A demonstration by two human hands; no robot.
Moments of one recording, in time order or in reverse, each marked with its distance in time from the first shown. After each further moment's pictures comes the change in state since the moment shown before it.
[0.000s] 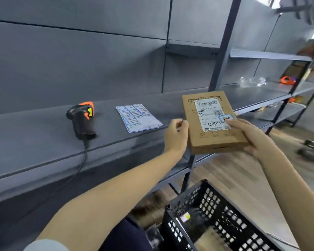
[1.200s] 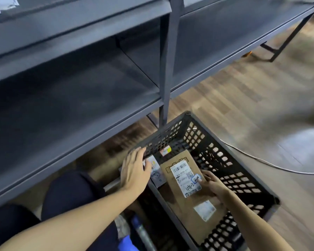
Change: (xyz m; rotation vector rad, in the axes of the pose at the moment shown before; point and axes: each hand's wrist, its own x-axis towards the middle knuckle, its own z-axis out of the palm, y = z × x) left_hand -0.075 -0.333 0.083 1.065 -0.302 -0.228; right_hand 0.003 0.473 -0.185 -0.175 0.011 0.874
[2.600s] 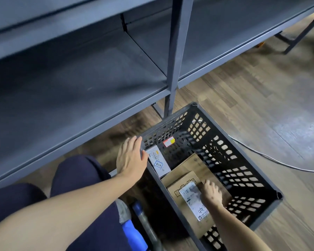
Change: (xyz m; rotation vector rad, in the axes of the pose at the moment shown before) left_hand 0.004 -0.024 0.002 0.210 -0.018 -0.027; right_hand -0.014 0.050 0.040 -1.240 0.309 0.020
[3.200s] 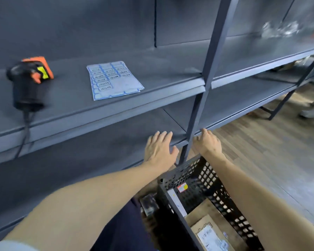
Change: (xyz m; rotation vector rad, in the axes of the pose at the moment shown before) left_hand -0.001 0.012 -0.195 -0.089 0.221 0.247; right_hand -0.128 -0.178 -0.297 0.298 0.718 -0.364
